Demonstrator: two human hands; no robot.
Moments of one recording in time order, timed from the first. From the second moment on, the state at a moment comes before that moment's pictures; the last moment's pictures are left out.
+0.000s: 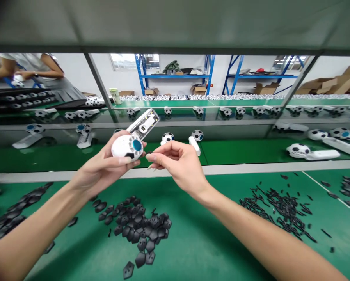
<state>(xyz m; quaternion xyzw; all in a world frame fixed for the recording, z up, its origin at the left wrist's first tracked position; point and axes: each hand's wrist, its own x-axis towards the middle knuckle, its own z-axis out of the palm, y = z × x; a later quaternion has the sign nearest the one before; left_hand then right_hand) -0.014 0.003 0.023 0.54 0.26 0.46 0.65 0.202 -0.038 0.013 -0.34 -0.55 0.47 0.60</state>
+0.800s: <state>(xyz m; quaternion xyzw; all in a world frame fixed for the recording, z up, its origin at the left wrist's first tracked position) 0.010 -0.018 -0.008 0.68 0.35 0.55 0.32 0.203 -0.047 0.013 -0.33 -0.66 0.48 0.48</state>
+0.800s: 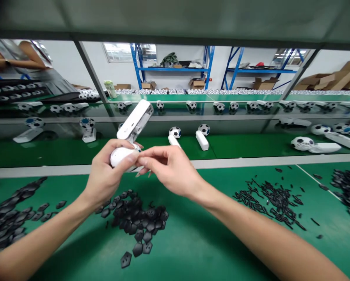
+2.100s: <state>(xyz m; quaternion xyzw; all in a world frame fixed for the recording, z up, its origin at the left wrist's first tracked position) 0.001 0.006 -0.001 0.53 0.32 0.51 0.60 0.221 -0.047 -0.021 -0.45 -0.73 0.48 0.15</state>
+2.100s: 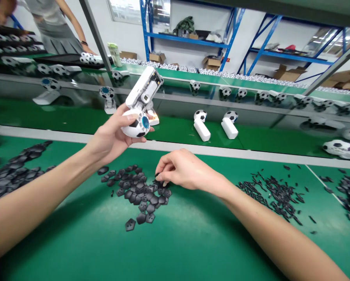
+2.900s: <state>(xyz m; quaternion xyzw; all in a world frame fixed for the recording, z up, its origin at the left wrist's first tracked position) 0.003 -0.005 -0.021 0.63 0.29 0.41 0.59 0.232 -0.048 0.018 -0.38 -0.69 0.41 0.46</state>
